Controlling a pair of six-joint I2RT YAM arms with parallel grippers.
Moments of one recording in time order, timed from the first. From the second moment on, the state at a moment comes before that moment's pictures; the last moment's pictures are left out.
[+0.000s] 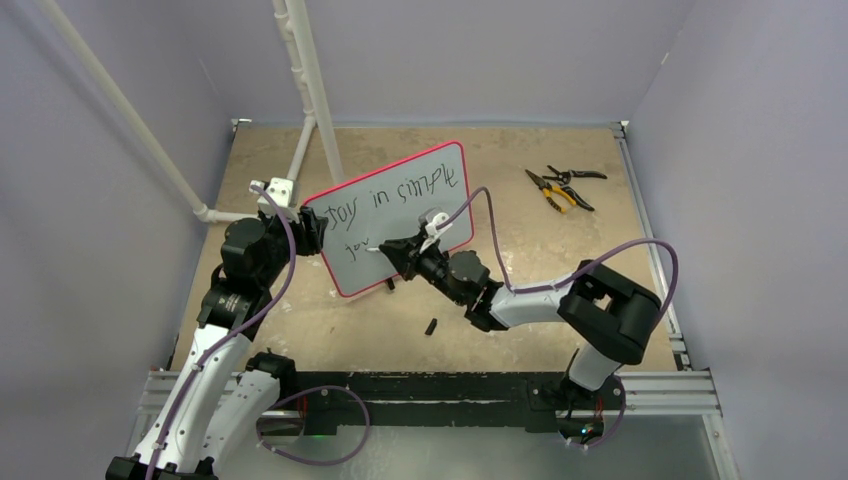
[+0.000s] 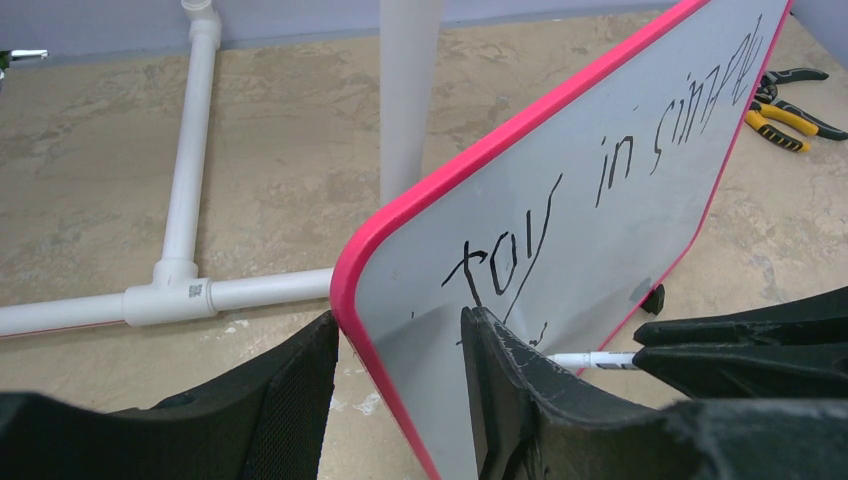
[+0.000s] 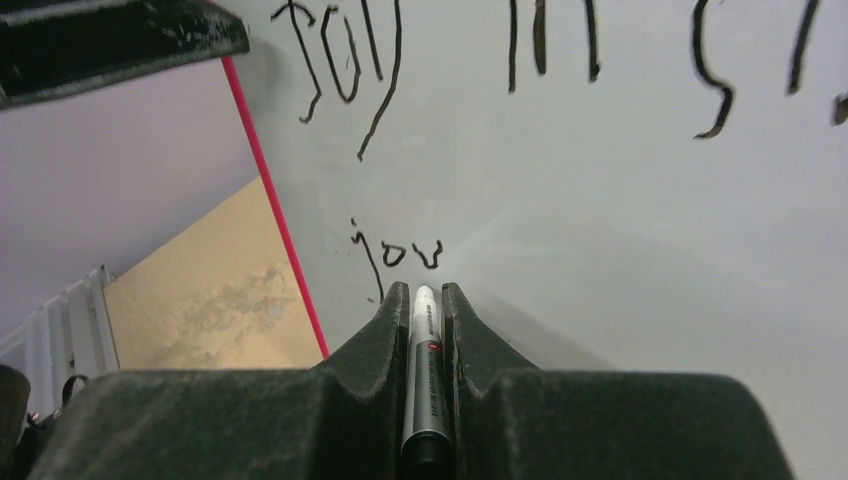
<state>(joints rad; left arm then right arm) -0.23 0.68 0.71 -0.24 0.04 -0.09 1.01 1.64 0.66 1.07 0.18 0.30</state>
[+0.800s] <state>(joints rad) -0.23 0.68 0.71 -0.24 0.04 -0.09 1.02 1.60 0.64 1.07 0.18 0.30</state>
